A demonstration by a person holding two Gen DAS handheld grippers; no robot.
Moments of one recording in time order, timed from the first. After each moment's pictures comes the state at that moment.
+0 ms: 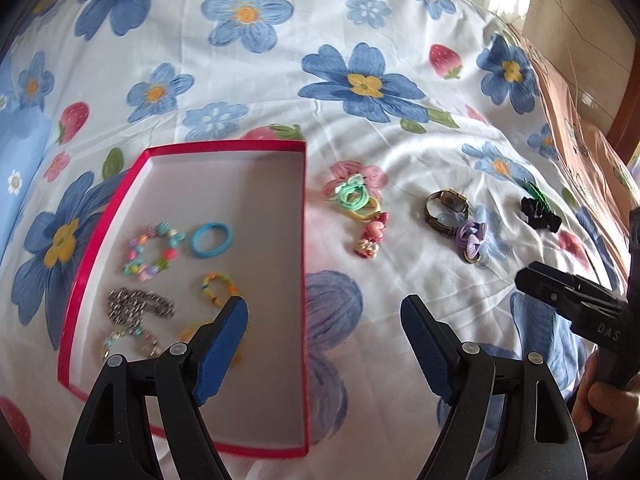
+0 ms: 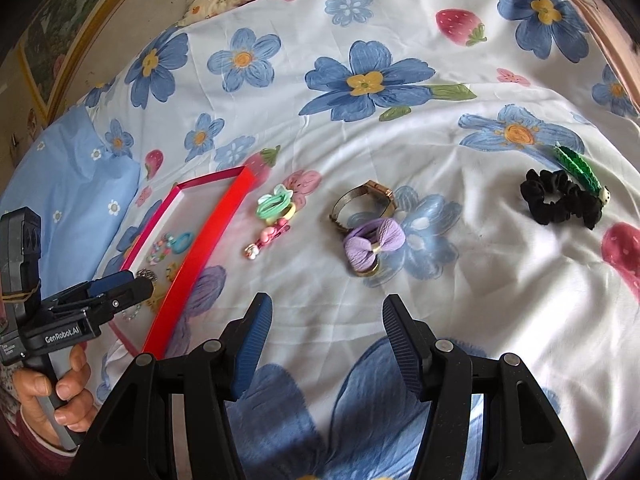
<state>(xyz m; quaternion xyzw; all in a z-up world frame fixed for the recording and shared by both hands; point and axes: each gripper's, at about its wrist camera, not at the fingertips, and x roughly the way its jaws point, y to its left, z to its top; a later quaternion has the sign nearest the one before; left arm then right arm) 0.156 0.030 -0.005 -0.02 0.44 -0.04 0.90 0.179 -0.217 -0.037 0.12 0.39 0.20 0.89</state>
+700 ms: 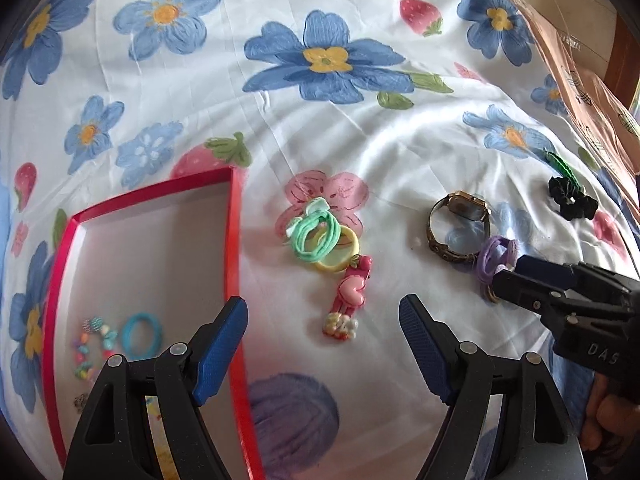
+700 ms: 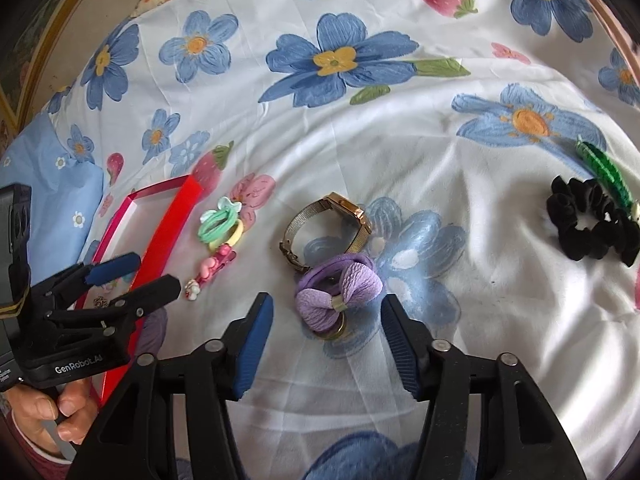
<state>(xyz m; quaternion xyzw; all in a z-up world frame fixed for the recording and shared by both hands) 0.270 -0.024 -0.055 0.06 0.48 -0.06 0.88 0.247 -0.214 -0.067 0.13 0.43 0.16 0.88</state>
